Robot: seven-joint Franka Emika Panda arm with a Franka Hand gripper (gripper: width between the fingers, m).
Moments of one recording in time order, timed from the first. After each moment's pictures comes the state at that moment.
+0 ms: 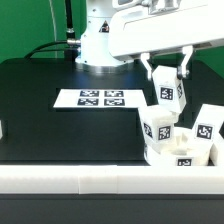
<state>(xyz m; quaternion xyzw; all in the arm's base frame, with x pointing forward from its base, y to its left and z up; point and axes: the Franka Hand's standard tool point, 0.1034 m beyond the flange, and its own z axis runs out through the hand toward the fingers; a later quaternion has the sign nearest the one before) 0.545 0.071 0.112 -0.92 0.27 -0.26 0.05</state>
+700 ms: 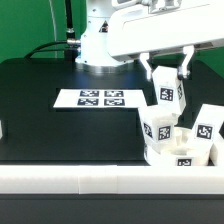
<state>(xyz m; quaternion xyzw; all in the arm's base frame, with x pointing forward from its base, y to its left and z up) 0.557 0.068 0.114 -0.93 0.26 -0.28 0.05</state>
